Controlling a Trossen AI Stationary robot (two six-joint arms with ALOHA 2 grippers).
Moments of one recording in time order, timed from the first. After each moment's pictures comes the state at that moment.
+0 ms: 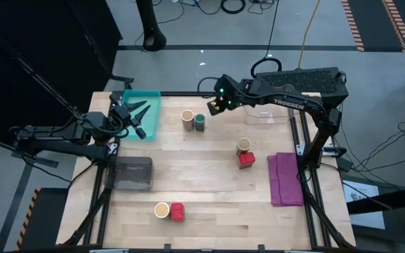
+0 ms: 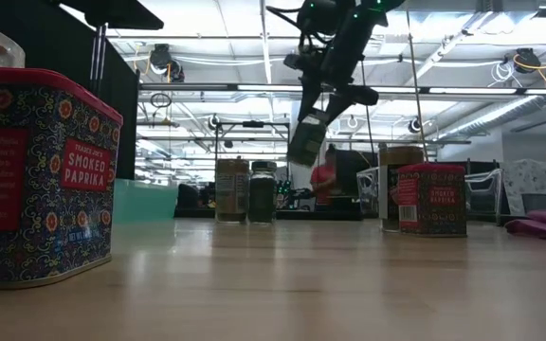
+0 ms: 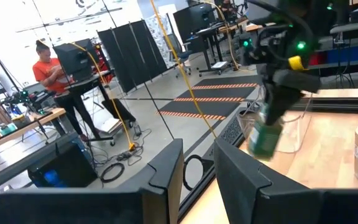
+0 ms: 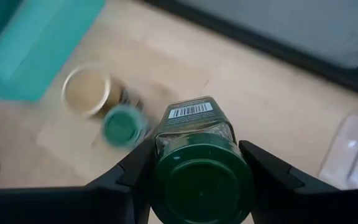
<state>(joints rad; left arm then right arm) 0.01 0.60 0.64 -0.06 -0.70 0.30 -0.40 1.76 1.61 -0.84 0.17 0.67</state>
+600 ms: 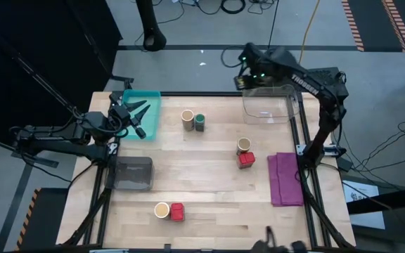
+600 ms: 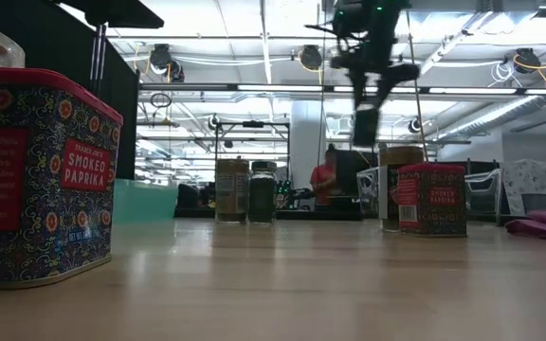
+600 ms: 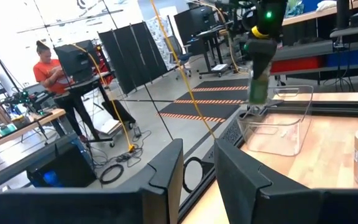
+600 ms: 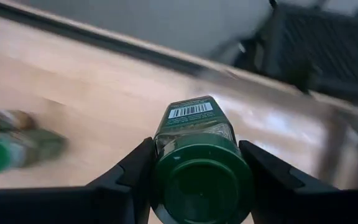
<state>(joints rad) 0.01 0.60 0.64 -0.05 -0.70 0.29 -0.70 1.76 1.90 -1.40 0.19 0.59</state>
